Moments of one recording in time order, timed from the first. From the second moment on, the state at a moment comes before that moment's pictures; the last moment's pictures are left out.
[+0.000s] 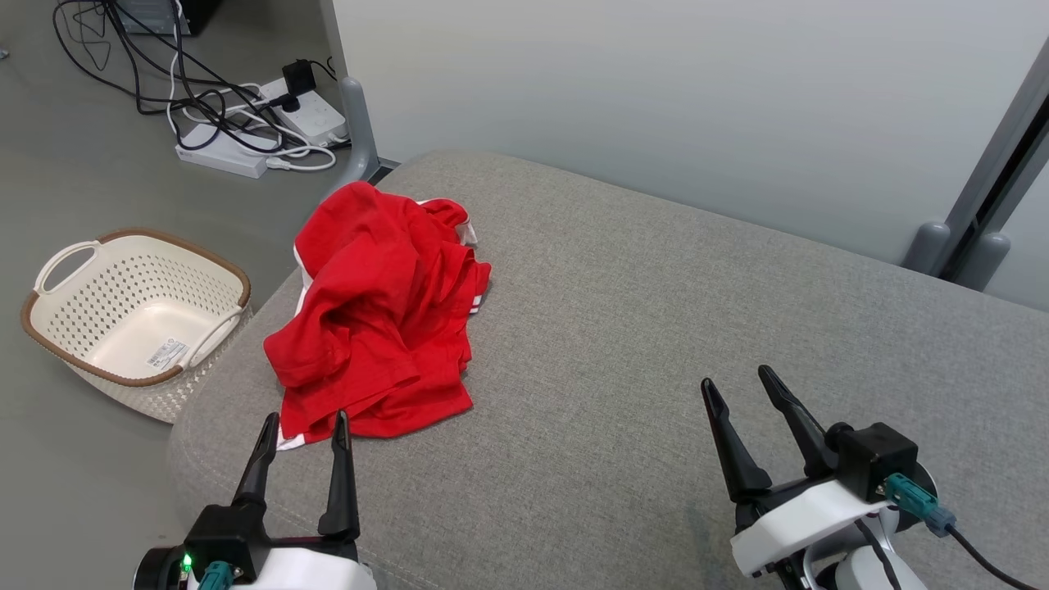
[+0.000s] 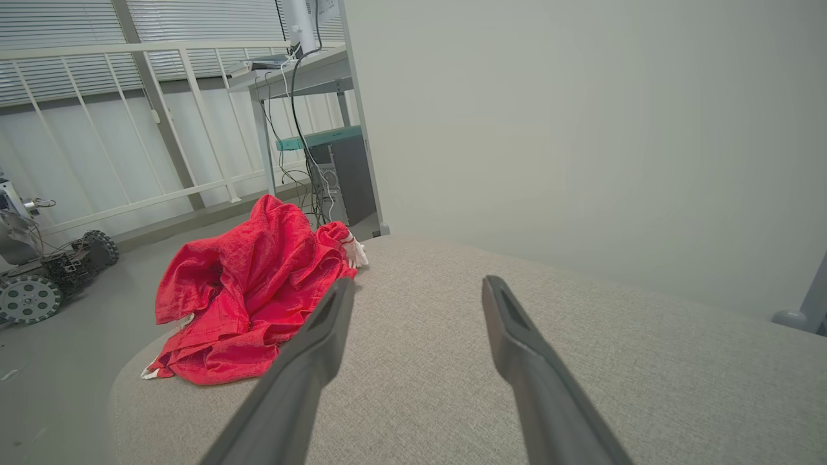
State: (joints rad) left arm 0.04 0.05 -0.14 0.14 -0.19 0.12 -0.26; right arm -0.18 -0.05 0.26 0.35 0.27 0.13 -0.26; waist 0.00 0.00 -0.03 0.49
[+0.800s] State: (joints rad) left arm -0.07 0.05 -0.12 0.17 -0.25 0.12 -0.26; right arm -0.21 -0.09 0.21 0.28 0.22 0.13 -0.26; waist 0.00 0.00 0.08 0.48
